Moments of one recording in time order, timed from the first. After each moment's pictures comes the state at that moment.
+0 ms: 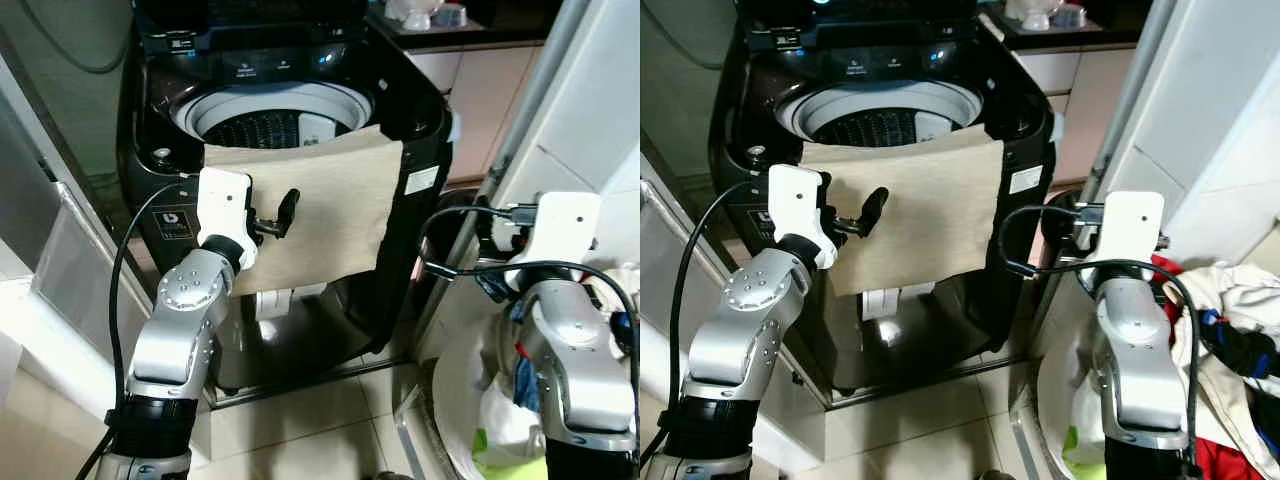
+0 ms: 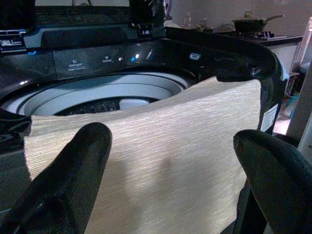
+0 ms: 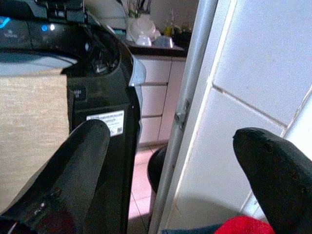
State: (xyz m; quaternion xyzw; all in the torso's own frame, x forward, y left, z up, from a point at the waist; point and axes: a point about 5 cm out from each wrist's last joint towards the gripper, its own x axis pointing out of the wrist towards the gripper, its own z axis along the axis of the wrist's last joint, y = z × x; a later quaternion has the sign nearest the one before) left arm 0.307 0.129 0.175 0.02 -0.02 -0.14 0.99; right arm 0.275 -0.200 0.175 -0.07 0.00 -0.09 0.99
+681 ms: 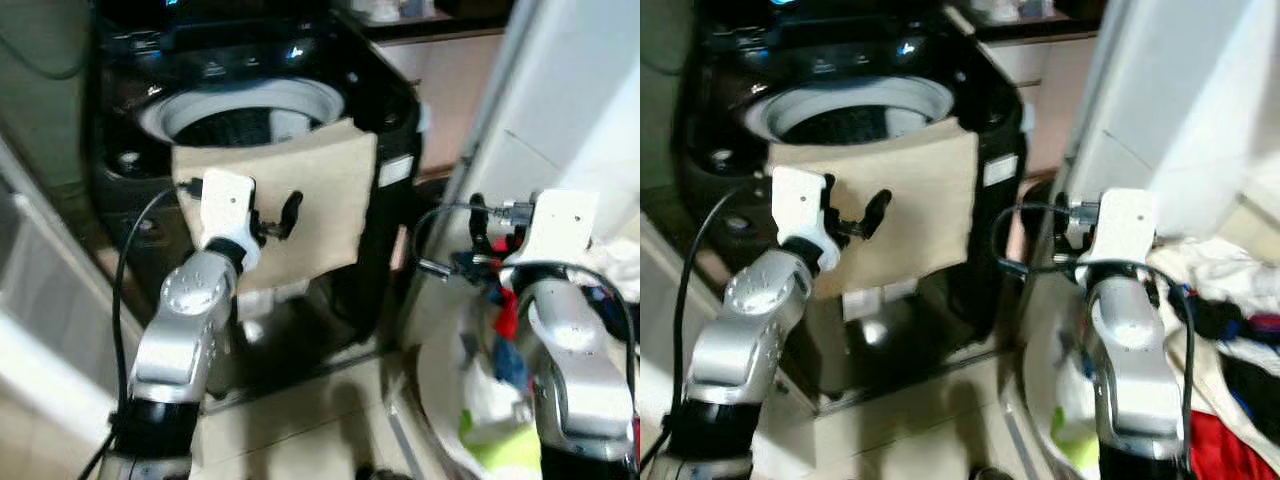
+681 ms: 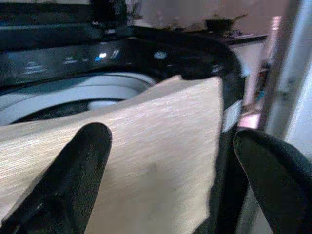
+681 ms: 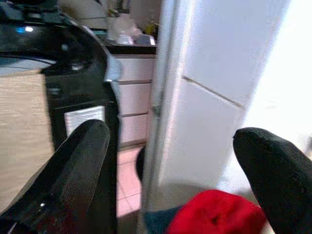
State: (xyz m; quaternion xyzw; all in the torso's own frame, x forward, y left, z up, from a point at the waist) left arm 0.306 0.125 0.174 0.02 -0.03 -0.15 0.99; right arm 0.271 -0.191 0.180 -0.06 -0.01 -0.09 0.99
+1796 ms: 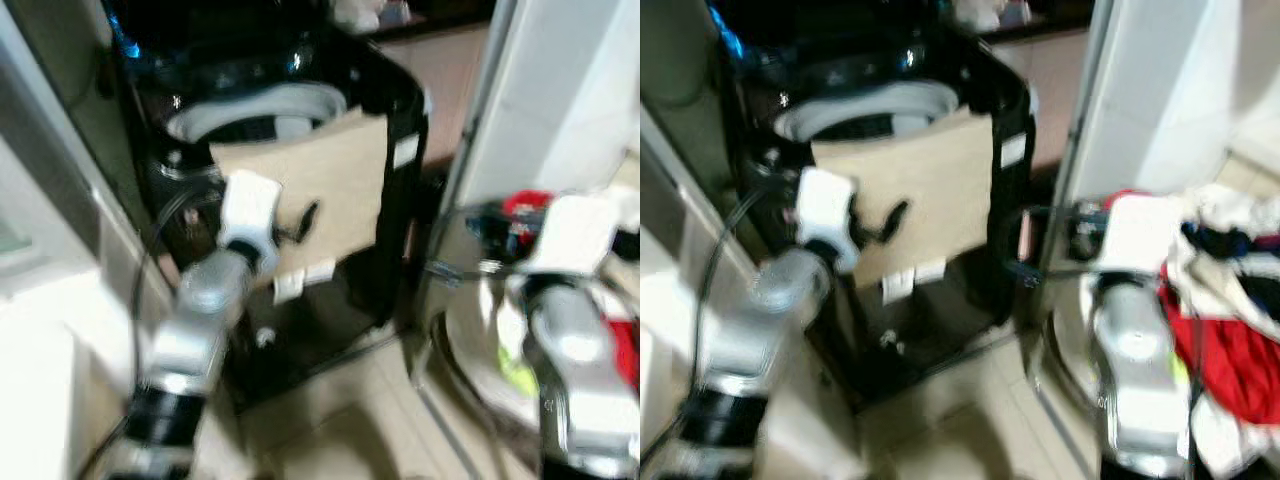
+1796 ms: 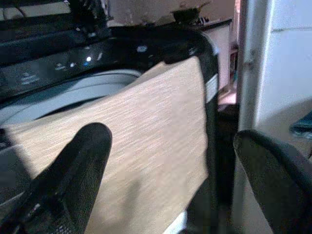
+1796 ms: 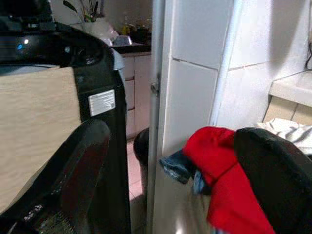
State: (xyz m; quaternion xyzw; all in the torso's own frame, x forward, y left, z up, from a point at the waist) left arm 0.314 0.119 0.165 0.05 -0.01 -0.17 0.98; right arm 0.261 -0.188 0.178 -0.05 0.00 -0.10 0.99
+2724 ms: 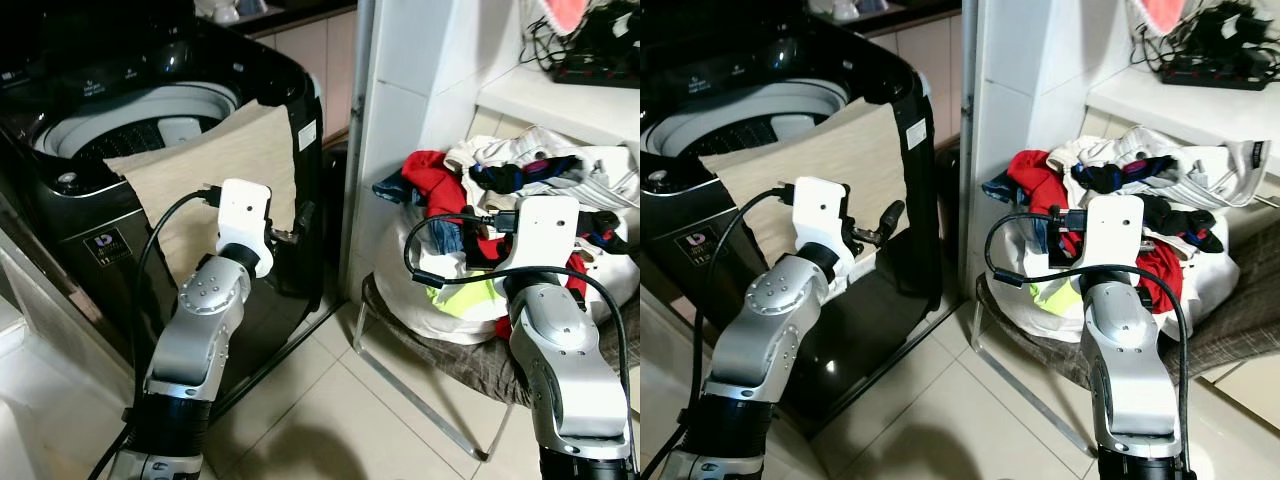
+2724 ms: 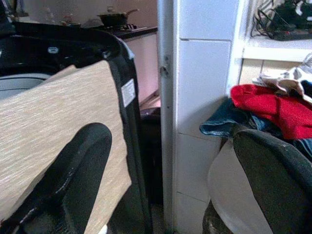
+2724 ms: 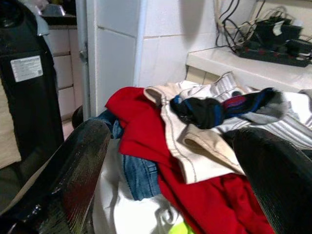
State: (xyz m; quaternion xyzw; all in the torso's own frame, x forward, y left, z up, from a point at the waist) left arm 0.310 0.118 0.163 0.02 -0.01 -0.15 0.99; right arm 0.271 -0.185 0.172 -0.08 0.03 -0.07 0.99
